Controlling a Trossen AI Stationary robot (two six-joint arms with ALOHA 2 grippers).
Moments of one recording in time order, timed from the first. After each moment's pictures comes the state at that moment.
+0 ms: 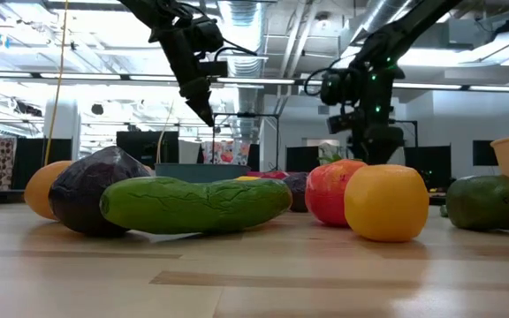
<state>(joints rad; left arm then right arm) 0.68 1.67 1.47 -0.77 -0.03 0.54 -0.60 1.67 1.12 -0.81 0.02 -0.53</state>
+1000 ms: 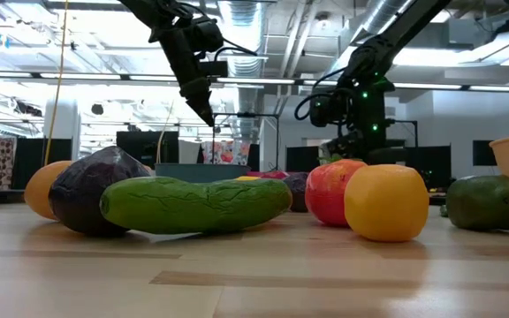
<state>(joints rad) 0.67 1.67 1.47 -0.77 -0.03 0.52 -0.50 1.80 1.12 -0.84 0.13 -0.53</state>
